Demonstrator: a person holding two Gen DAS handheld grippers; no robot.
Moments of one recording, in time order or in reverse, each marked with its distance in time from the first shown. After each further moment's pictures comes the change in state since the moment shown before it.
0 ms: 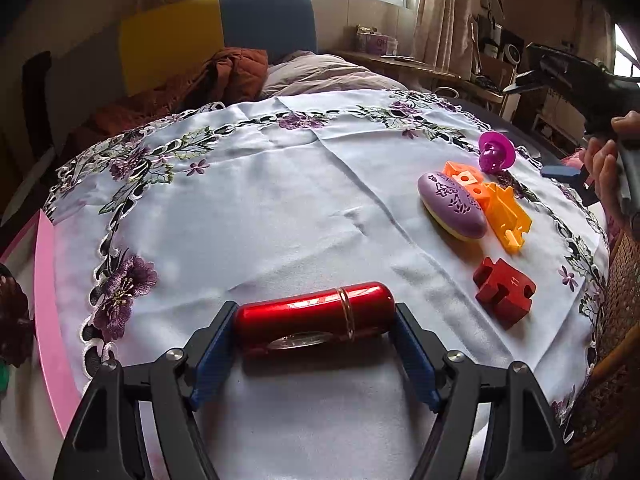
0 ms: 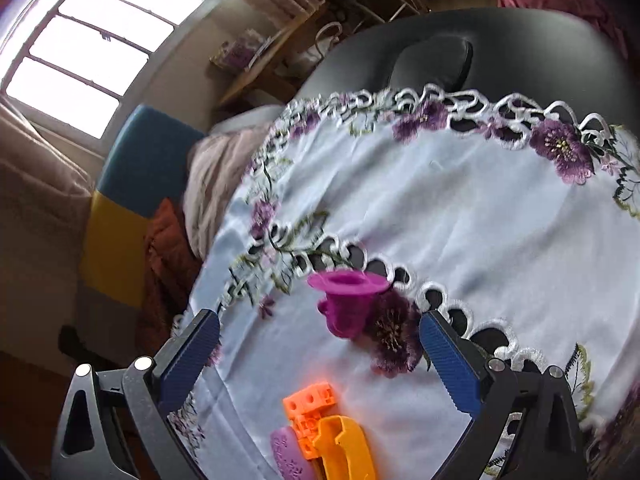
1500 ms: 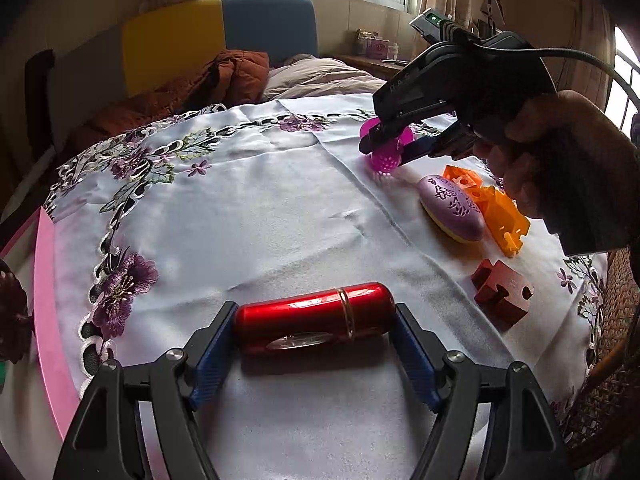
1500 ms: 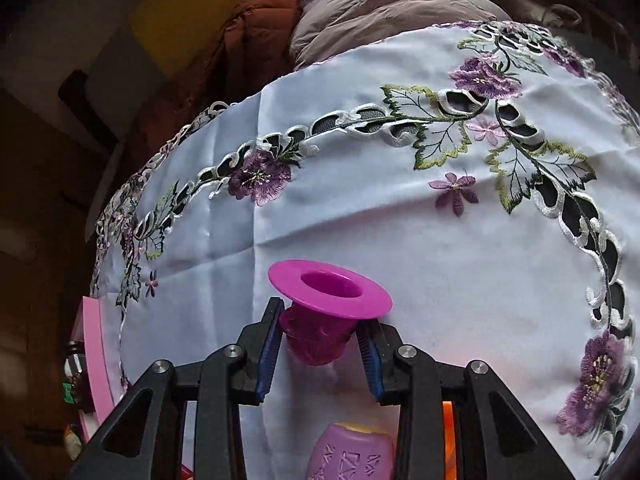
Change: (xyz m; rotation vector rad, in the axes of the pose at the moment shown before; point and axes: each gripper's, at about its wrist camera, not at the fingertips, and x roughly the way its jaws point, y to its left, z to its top) left arm -0.003 0.002 -0.002 -0.016 -0.014 -0.006; right arm 0.116 0.111 -0.088 -0.715 0.427 0.005
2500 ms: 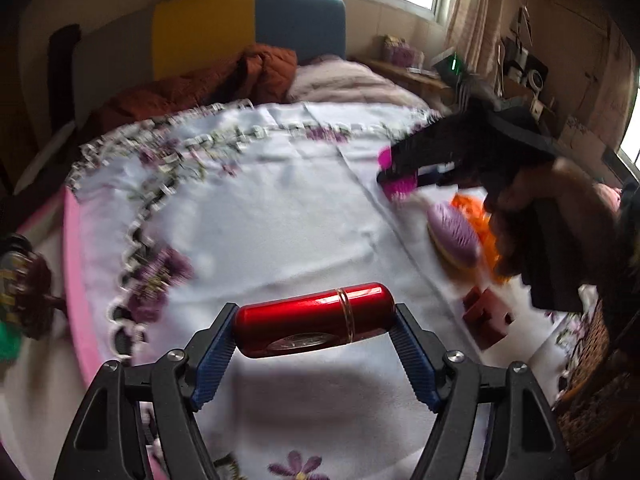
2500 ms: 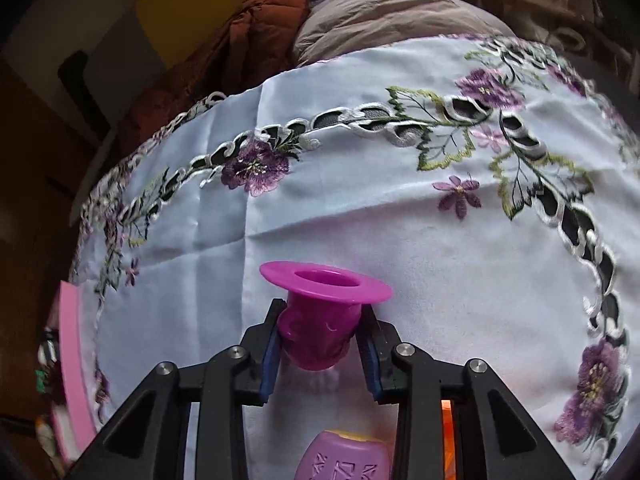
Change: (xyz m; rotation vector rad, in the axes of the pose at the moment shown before) left arm -0.032 0.011 0.015 -0.119 0.000 0.035; right arm 0.013 0.012 -0.001 -0.077 -0.024 -0.073
